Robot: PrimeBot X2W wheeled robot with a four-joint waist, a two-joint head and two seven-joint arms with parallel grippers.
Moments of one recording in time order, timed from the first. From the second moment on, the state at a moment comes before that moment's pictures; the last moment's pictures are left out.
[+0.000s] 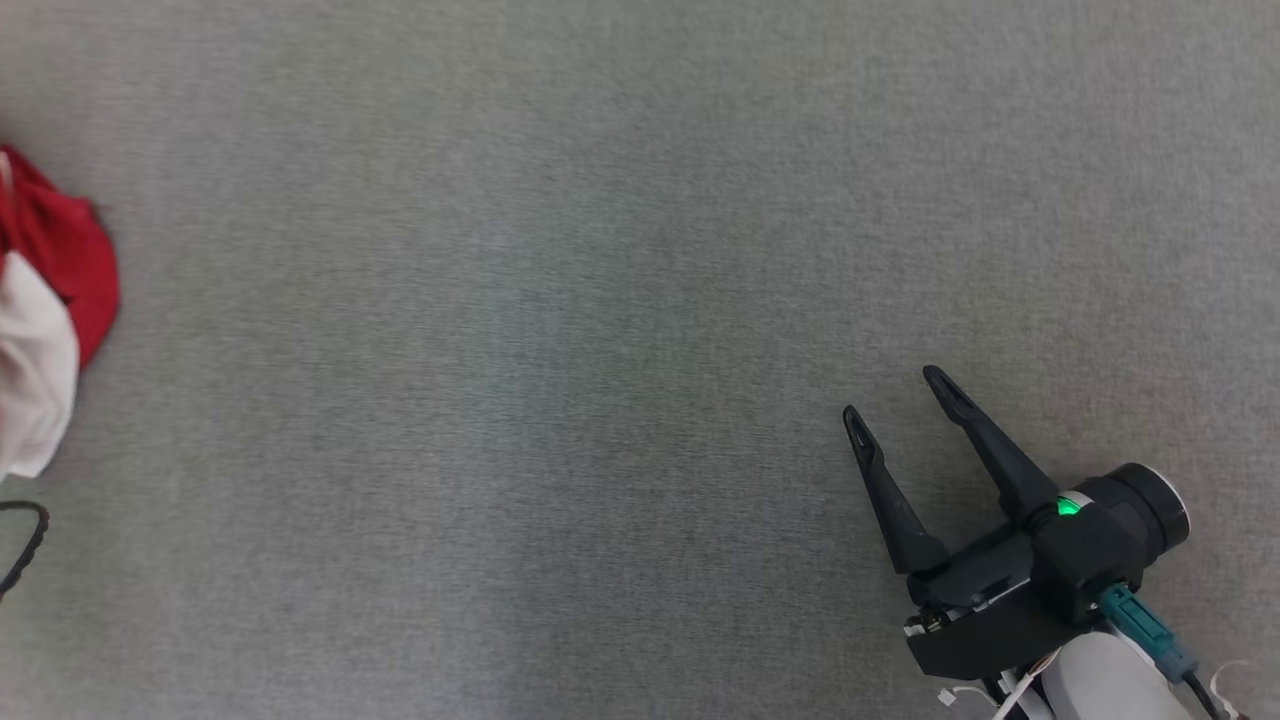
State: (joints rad) left arm -0.67 0.41 0.33 0.38 -0.63 0.13 0.62; right arm -0.24 -0.26 0.31 0.08 0.13 0.13 -0.26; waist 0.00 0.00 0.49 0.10
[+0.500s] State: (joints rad) left arm -0.65 0.43 0.32 0.41 -0.66 0.16 0.74; right arm -0.25 -0.25 0.32 0.06 0.13 0.13 -0.26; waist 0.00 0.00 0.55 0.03
